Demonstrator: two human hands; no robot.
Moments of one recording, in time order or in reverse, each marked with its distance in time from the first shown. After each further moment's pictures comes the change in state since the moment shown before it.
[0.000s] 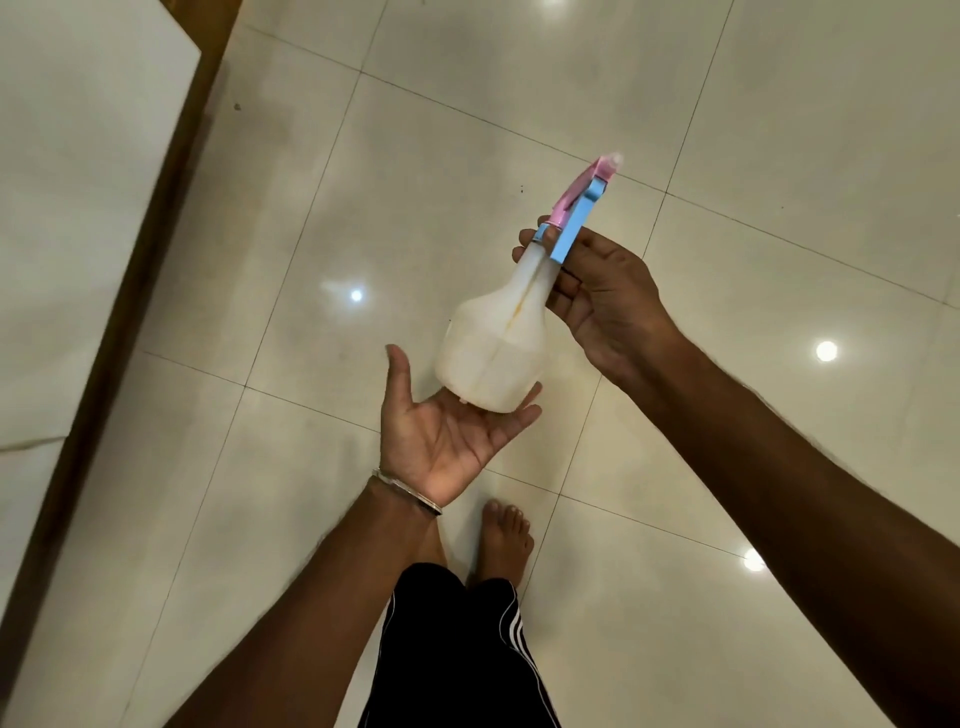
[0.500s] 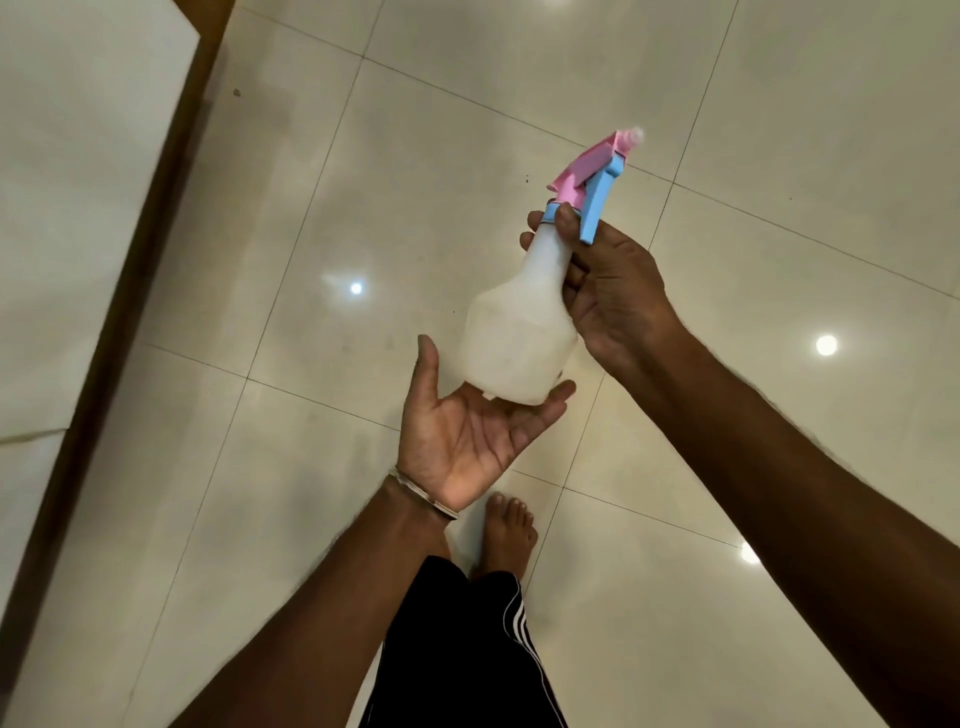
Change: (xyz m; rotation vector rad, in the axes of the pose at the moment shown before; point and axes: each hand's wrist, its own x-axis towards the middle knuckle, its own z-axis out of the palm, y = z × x) left_hand 0.001 -0.008 0.005 0.002 -0.077 -0.062; right_hand 0.005 0.010 0.004 0.057 0.038 -0.011
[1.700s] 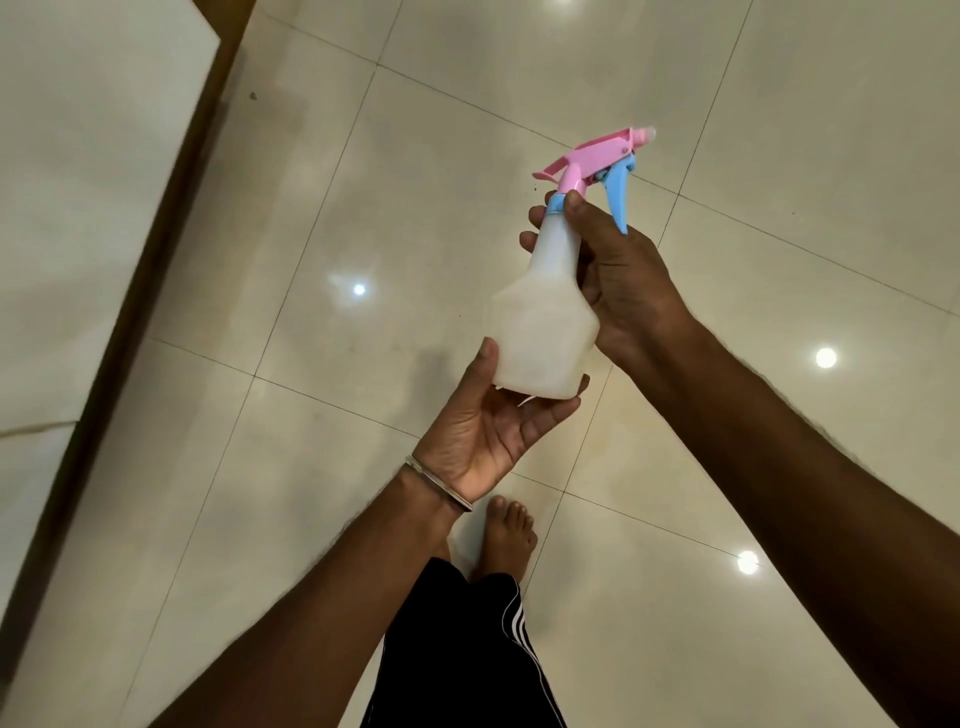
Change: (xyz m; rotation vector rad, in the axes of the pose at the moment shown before) left_hand 0.002 -0.001 0.016 0.085 -0.019 0.104; right_hand -0.003 -0.014 0.015 -0.082 -0.031 0.044
